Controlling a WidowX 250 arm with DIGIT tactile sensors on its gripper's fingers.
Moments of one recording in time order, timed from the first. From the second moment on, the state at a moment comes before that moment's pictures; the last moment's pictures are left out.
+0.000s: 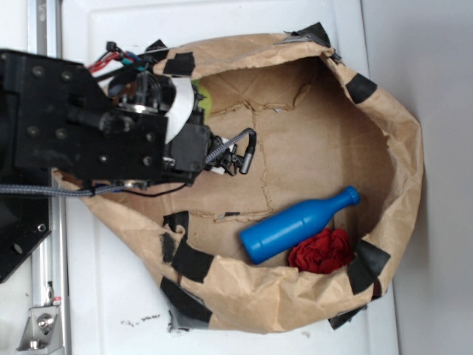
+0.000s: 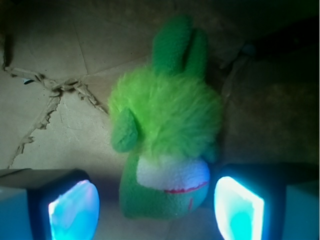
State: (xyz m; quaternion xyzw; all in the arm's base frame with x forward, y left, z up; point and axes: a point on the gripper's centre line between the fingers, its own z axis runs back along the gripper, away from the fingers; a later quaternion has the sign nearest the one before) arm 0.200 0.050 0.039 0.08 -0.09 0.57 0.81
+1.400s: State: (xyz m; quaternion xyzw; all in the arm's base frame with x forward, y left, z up) arm 0.200 0.101 0.033 0.09 -0.08 0.62 0.77
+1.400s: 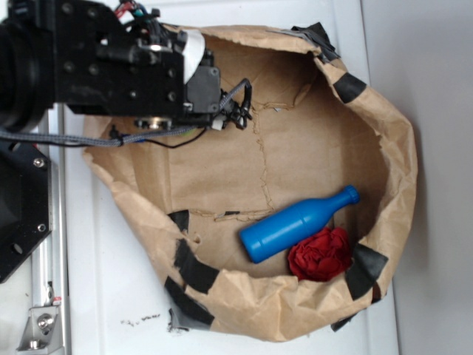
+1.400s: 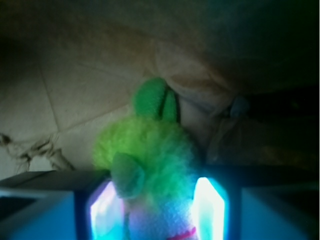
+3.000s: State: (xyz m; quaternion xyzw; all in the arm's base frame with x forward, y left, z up) arm 0.241 0.001 0.171 -0.03 -0.08 0.19 0.98
